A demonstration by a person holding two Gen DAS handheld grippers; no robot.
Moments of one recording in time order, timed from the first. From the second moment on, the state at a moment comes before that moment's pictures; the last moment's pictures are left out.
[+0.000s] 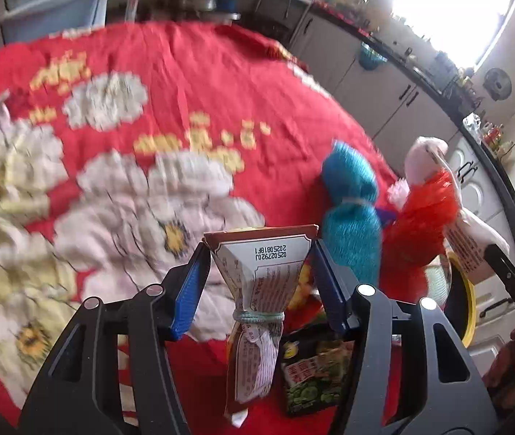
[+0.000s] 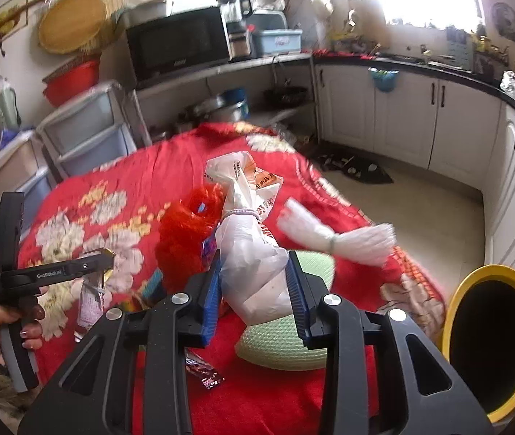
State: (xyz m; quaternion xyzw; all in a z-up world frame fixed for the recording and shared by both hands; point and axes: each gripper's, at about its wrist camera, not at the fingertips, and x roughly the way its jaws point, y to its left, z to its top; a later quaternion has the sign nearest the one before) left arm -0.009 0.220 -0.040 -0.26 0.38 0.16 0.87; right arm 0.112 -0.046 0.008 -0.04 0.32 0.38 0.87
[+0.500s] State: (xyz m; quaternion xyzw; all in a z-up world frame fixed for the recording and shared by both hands) left arm 0.006 0.183 0.024 -0.20 0.32 0.13 0.92; right arm 0.104 -0.108 0.032 0.01 0.29 0.34 0.89
